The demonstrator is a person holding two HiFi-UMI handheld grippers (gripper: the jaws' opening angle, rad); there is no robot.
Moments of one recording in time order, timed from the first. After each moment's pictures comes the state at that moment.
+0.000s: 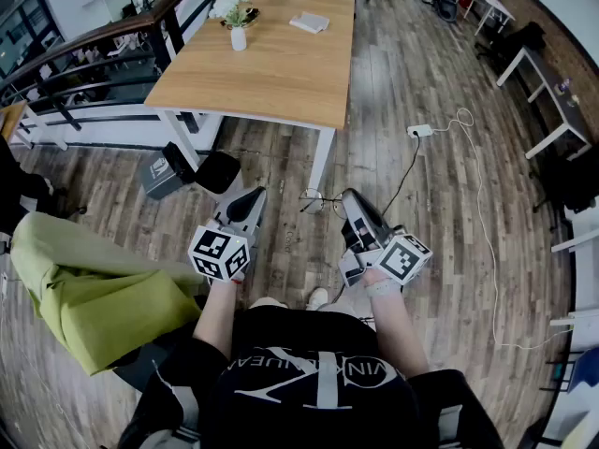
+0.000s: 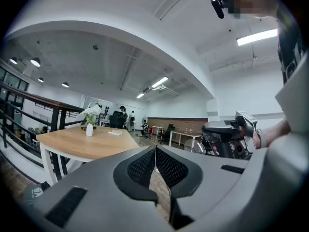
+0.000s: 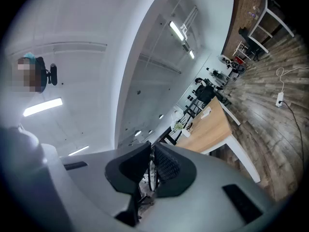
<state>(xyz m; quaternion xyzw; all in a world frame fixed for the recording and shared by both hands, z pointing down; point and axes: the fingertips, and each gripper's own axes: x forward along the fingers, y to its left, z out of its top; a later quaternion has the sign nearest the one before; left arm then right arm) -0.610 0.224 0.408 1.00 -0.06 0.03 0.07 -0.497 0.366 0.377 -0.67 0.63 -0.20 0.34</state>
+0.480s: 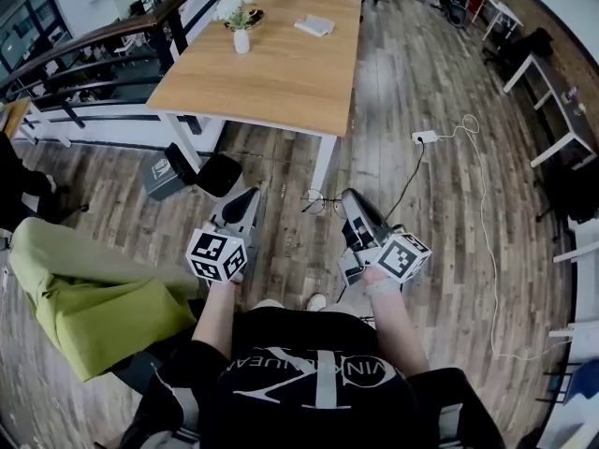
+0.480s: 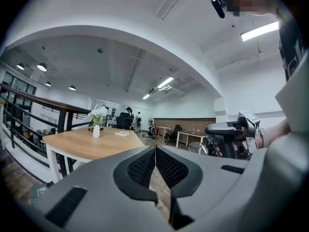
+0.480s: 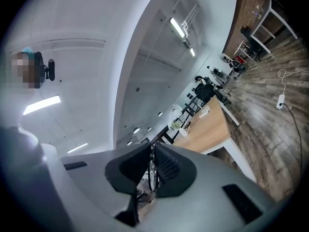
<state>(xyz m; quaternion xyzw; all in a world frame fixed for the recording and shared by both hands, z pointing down) -0.593 0.204 0.410 0.99 -0.10 0.03 0.07 -0.463 0.352 0.386 -0.68 0.63 -0.21 0.32</state>
